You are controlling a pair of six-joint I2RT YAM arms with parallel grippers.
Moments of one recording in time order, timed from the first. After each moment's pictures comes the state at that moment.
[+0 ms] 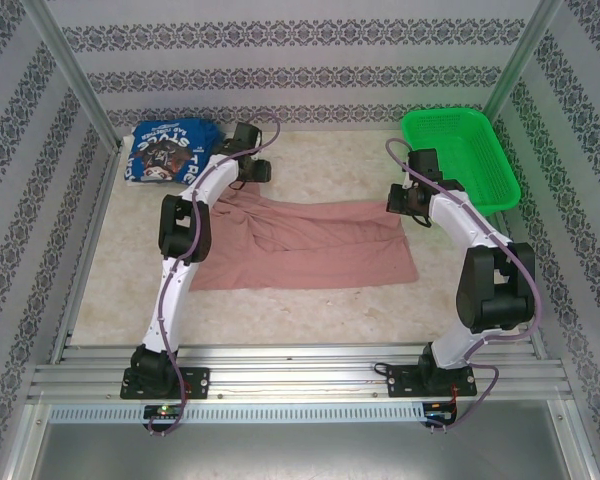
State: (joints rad) left arm -0.22 2.62 2.35 -0.74 0.01 -0.20; right arm 0.07 1.65 1.22 -0.55 -0.04 0.26
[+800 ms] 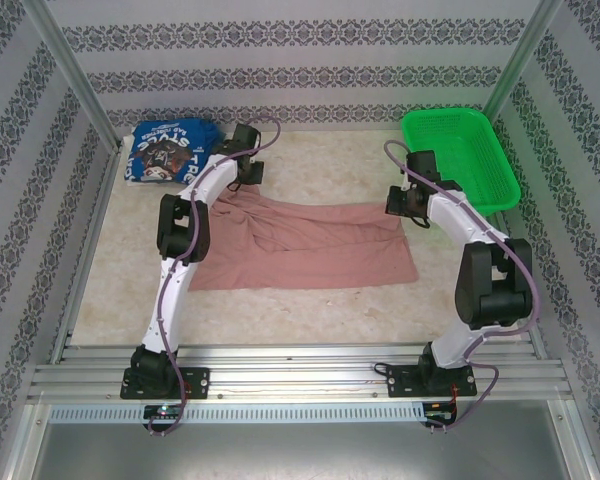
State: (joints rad) left arm -0.22 2.59 2.32 -0.77 -0.07 -0.15; right arm 0.07 1.69 1.22 -0.55 -0.04 0.26
